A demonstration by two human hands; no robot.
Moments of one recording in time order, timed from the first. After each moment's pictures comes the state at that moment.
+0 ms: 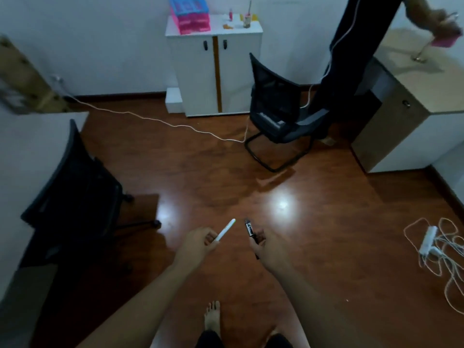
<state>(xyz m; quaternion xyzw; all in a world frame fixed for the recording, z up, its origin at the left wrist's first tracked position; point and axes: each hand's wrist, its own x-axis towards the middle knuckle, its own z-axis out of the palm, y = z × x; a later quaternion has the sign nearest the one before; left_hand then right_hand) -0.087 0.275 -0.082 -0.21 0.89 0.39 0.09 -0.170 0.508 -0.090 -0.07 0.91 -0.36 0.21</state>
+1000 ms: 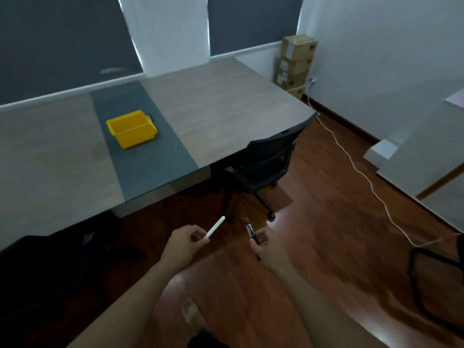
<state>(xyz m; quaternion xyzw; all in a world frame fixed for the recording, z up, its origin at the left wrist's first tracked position) 0.284 0.245 -0.052 -0.64 0.65 0.37 -0.19 0.004 0.284 -0.063 -0.53 0.71 -0.28 0.37</state>
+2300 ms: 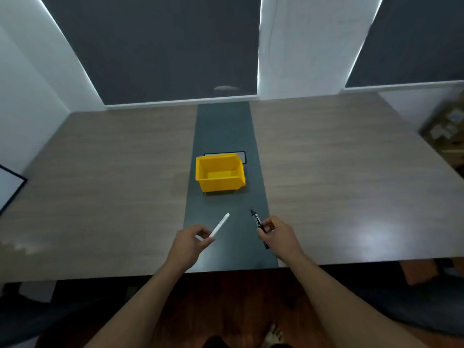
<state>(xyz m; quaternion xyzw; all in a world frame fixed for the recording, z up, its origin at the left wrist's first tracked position) 0.505 -0.154 -0.037 -0.80 0.42 0.31 -0.30 0.254 -0.292 -0.057 -0.68 0.56 -0.18 0.43</state>
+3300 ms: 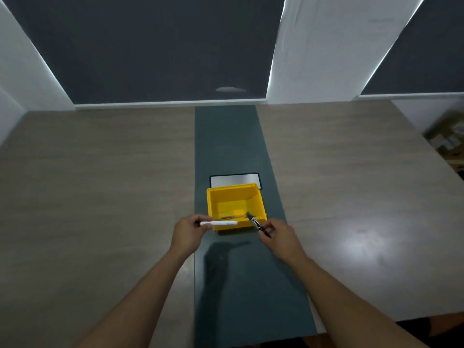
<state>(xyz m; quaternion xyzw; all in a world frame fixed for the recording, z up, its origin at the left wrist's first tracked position) 0.724 -0.369 -0.076 -0.77 0.38 0.38 -0.35 0.448 -0.463 -0.076 -0.73 0.57 -0.10 0.35</state>
